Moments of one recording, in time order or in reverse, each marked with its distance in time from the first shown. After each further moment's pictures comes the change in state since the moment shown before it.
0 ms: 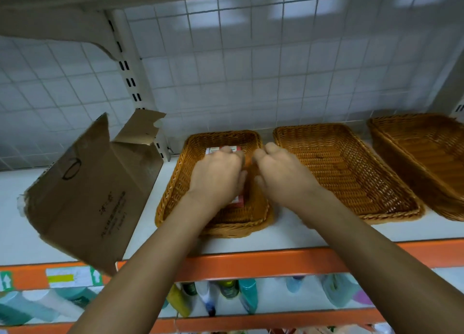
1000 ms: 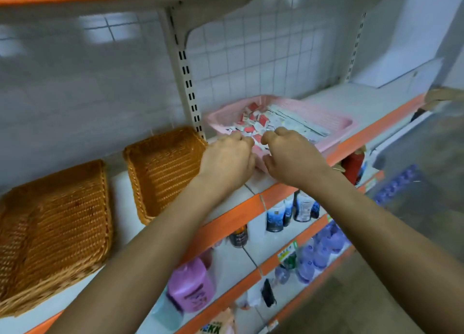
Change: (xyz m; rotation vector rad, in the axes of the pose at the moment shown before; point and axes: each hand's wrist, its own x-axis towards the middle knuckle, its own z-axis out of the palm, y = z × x) left_hand 0.107 0.484 -0.005 -0.165 0.070 0.598; right_hand -0.251 0.396 -0.126 -0.176 0.123 0.593
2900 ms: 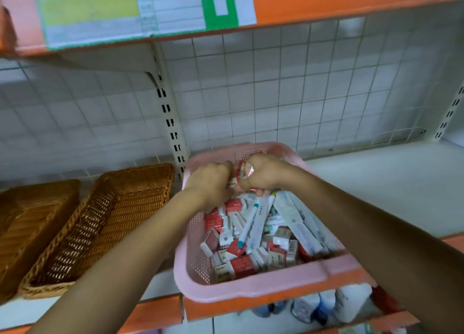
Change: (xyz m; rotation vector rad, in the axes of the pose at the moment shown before) left_hand 0.177 0.004 0.060 0.014 -0.193 -0.493; right_hand 0.219 0.132 0.035 0.569 -0.539 -0.294
